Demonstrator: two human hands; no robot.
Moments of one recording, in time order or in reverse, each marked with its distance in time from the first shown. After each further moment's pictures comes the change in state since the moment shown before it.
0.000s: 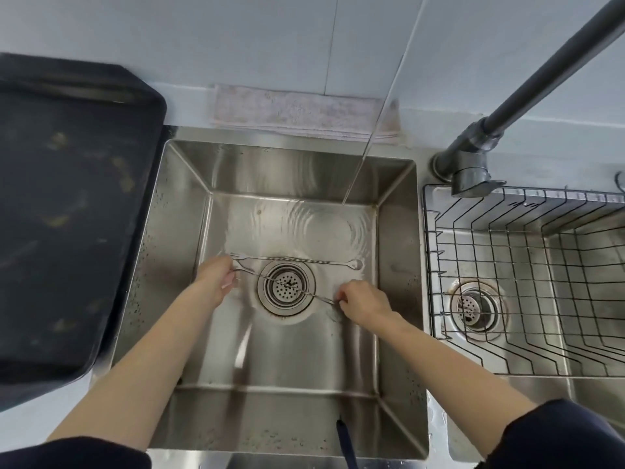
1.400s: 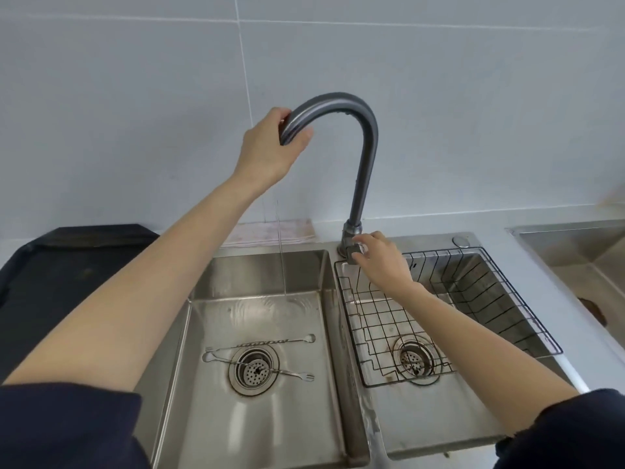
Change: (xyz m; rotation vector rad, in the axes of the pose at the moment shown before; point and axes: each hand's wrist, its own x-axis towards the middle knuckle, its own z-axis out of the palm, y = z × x) left_hand -0.330 0.159 0.086 0.476 -0.053 1.590; right_hand -0.137 0.054 -0.163 0.298 0.852 -0.069
